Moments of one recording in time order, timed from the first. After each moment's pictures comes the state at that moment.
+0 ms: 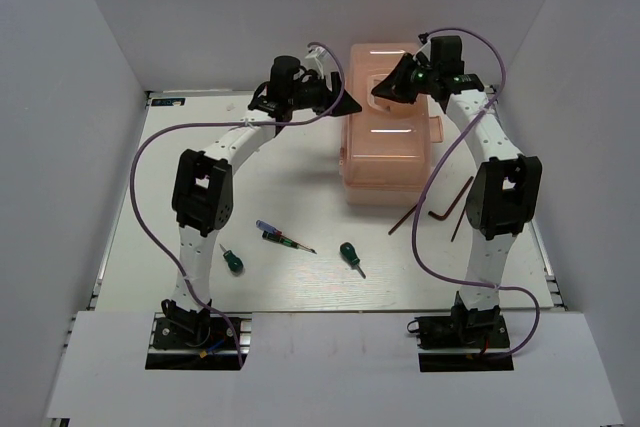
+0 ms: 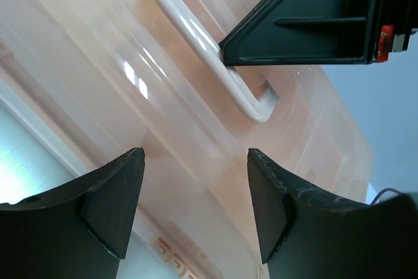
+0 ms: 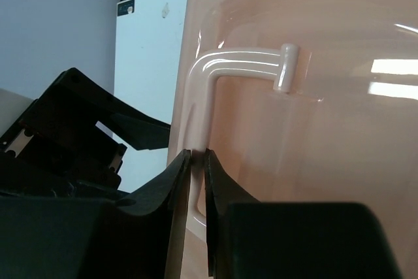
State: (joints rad) left arm -0.44 2.19 1.90 0.03 0.71 -0.47; right arm 0.19 2.01 1.91 -0.46 -0.56 0.65
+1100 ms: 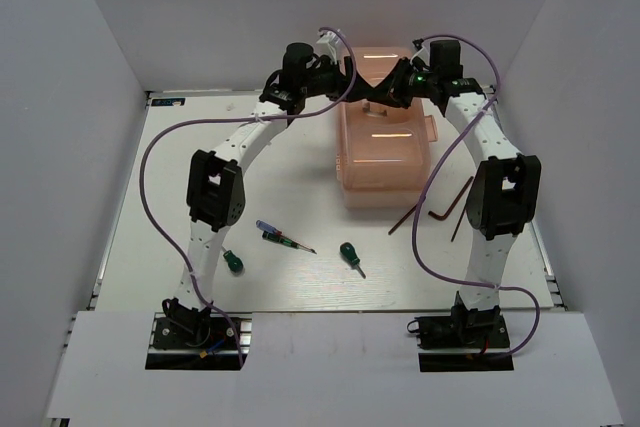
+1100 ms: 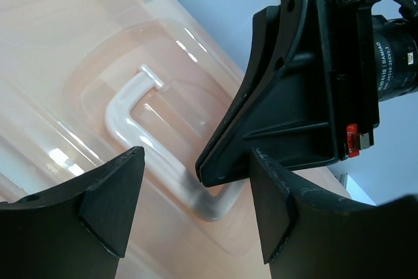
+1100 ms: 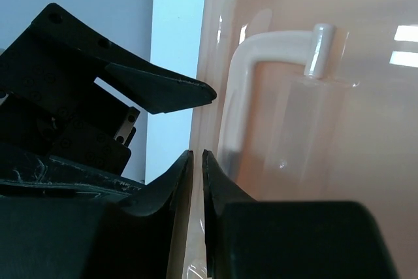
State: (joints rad) left arm -0.48 2.31 2.18 -0.04 0.63 -0.48; right arm 0.18 2.01 1.87 -0.41 -0.73 0.73
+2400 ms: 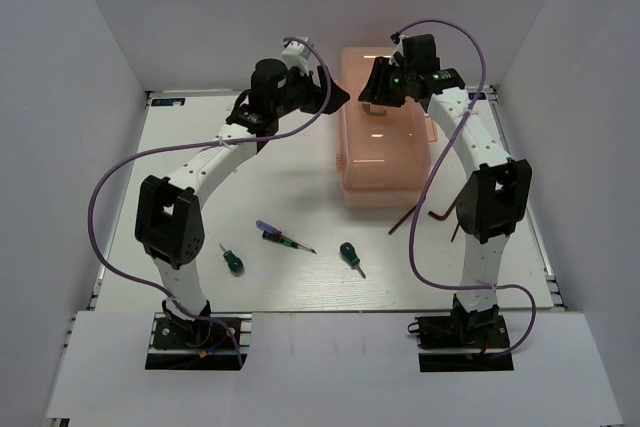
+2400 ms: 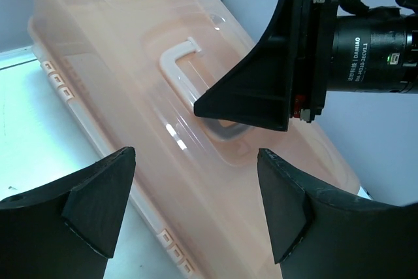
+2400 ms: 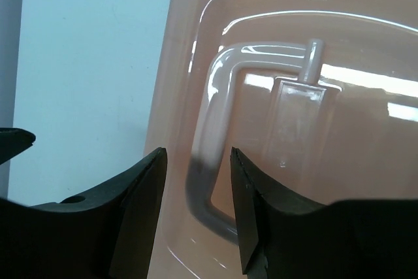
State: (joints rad) left arm -0.48 1.83 1.61 0.07 0.34 -0.40; right arm 0.31 2.01 2.01 -0.63 -0.31 0.39
